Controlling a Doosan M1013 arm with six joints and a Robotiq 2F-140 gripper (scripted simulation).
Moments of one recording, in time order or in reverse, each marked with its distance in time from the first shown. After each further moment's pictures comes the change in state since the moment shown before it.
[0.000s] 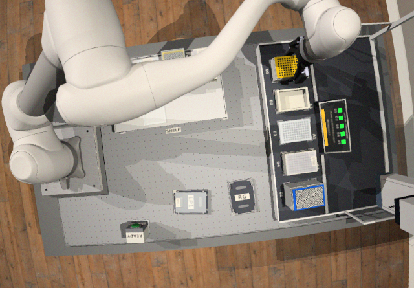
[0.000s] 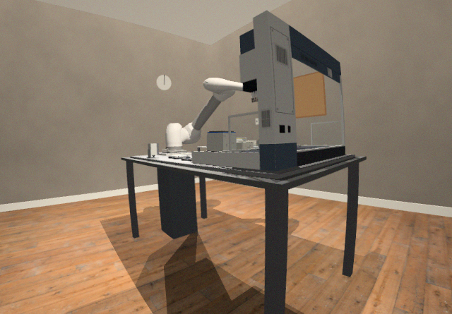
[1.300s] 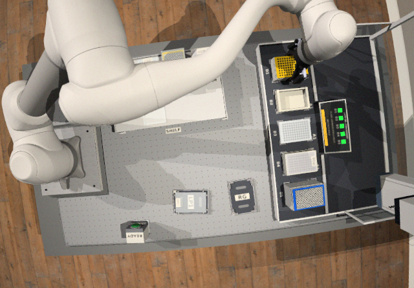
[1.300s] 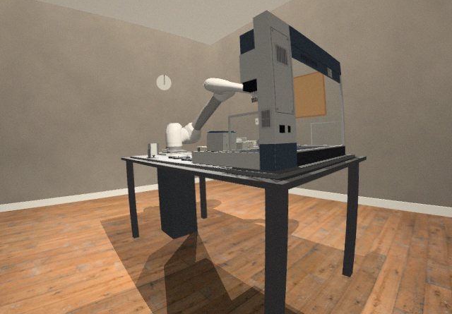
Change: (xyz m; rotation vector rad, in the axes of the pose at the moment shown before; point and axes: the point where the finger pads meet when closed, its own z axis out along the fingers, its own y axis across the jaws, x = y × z) arm 0.000 0.000 0.019 0.000 0.000 0.000
